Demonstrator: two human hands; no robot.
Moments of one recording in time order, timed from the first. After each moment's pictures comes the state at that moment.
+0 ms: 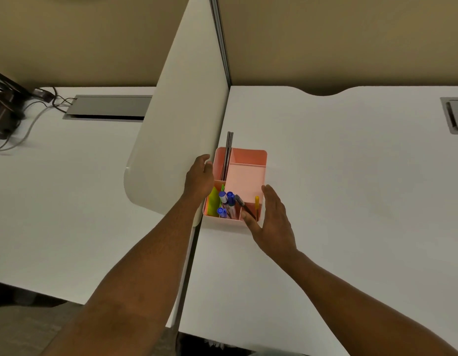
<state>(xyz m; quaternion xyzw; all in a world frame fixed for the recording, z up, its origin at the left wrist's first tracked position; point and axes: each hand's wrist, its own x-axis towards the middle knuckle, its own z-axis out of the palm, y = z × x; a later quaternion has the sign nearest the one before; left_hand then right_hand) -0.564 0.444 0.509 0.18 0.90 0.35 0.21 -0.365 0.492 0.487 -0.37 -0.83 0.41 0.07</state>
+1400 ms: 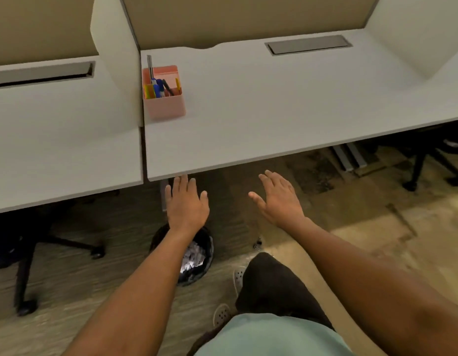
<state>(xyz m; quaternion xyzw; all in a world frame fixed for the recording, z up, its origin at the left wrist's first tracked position) -0.181 0.062 0.503 0.48 0.86 0.12 0.09 0.031 0.162 0.516 -0.50 -0.86 0.14 0.01</state>
